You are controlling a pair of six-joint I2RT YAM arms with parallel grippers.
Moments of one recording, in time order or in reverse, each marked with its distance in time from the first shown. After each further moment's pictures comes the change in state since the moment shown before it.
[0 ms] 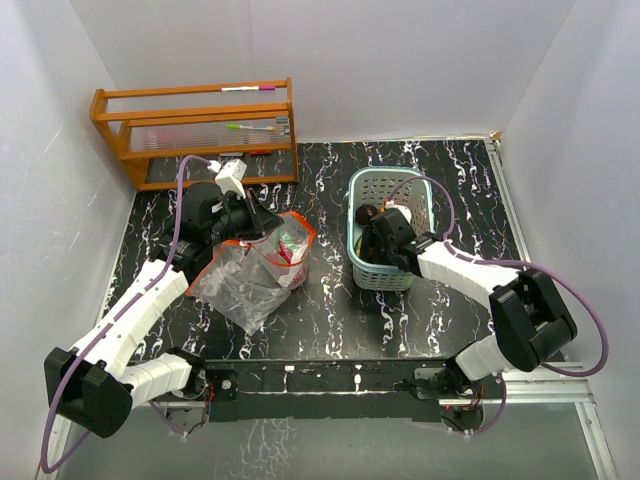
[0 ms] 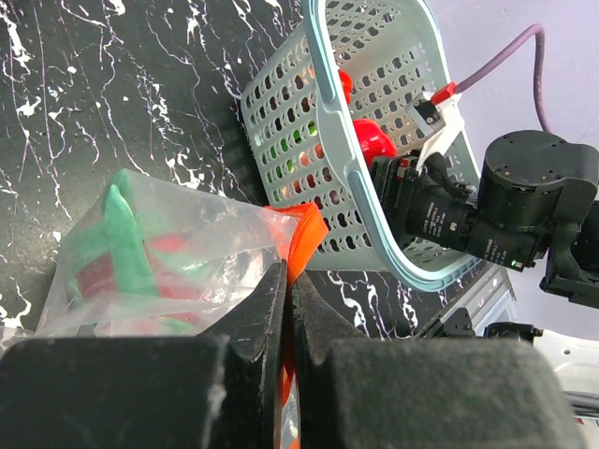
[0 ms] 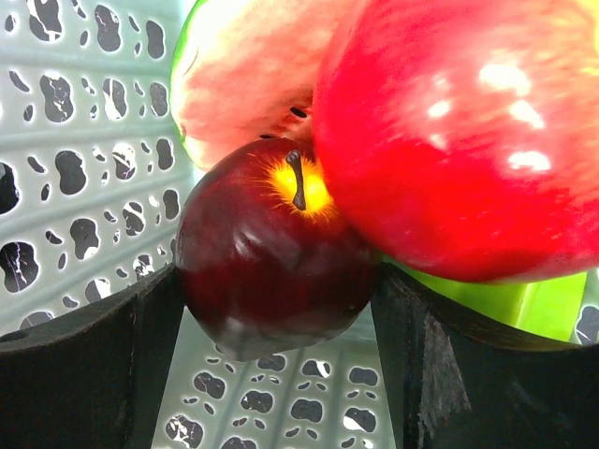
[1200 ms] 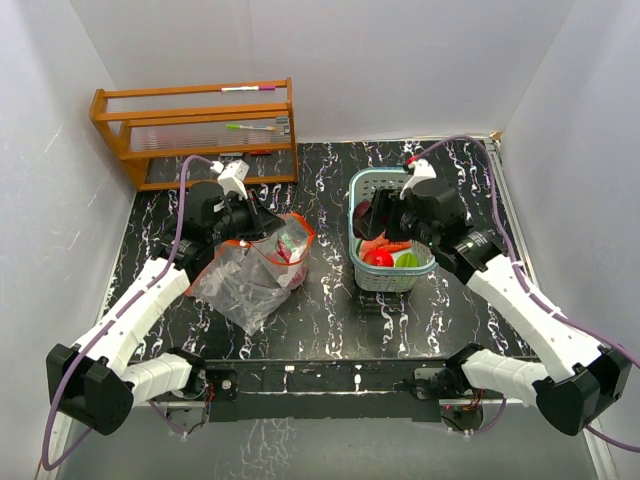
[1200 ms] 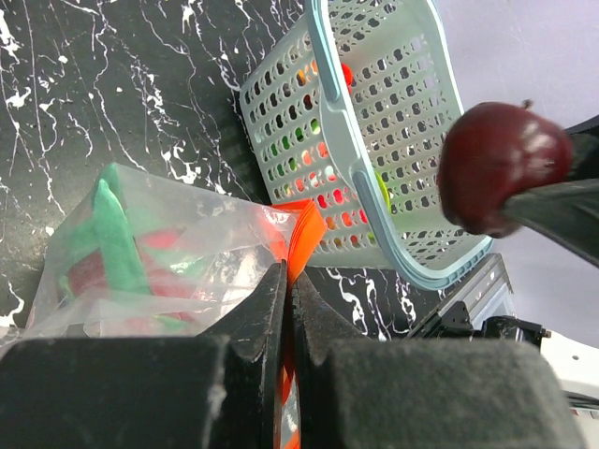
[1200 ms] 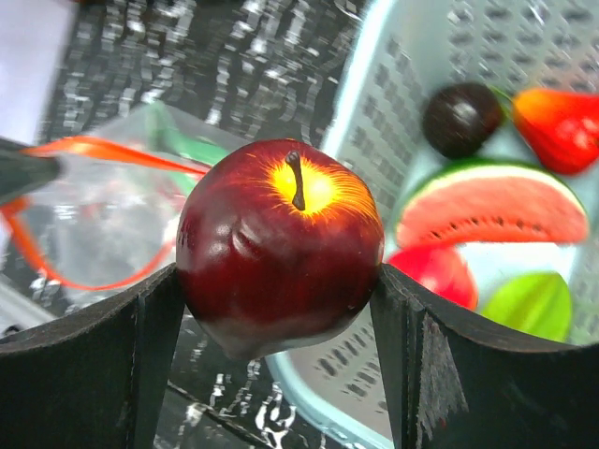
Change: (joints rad) left arm 0.000 0.011 -0.007 -0.001 0.016 -0.002; right arm 0.000 -0.367 0.221 -0.129 -0.139 -0.122
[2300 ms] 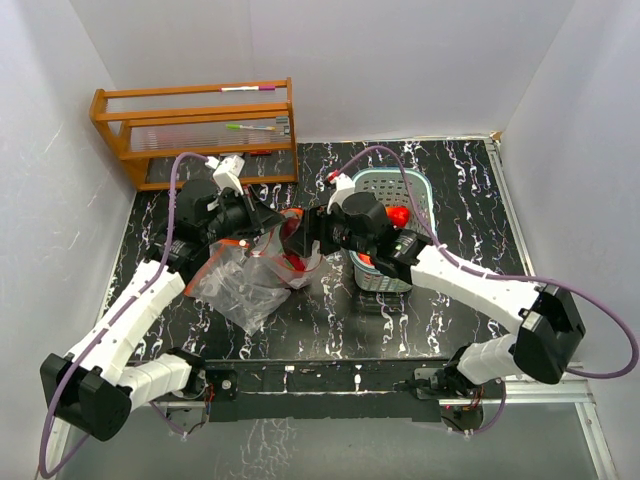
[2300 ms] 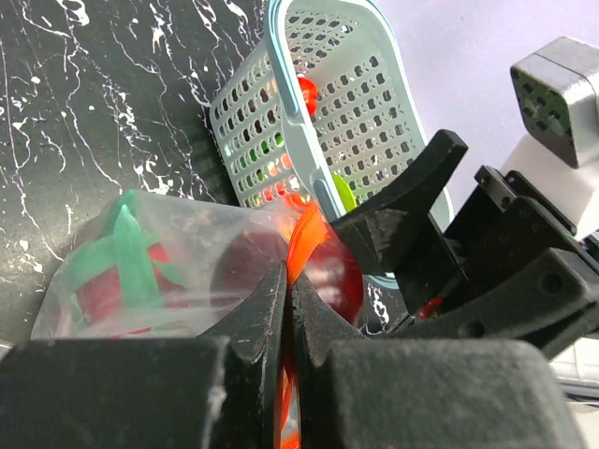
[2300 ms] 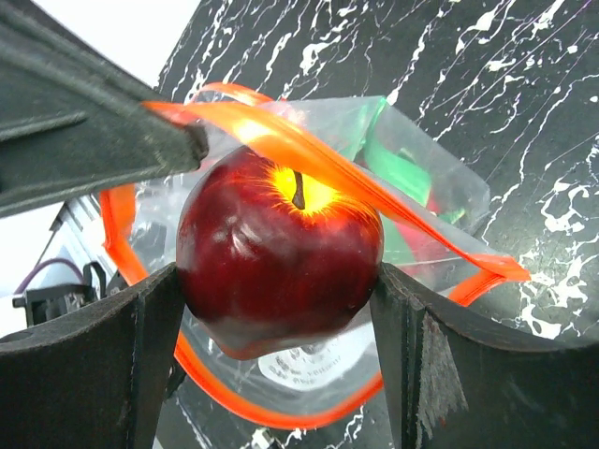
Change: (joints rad) left arm 0.000 -0.024 0.046 -0.015 0.029 -0.034; right arm 0.296 0.278 0.016 0.412 -0.108 0.043
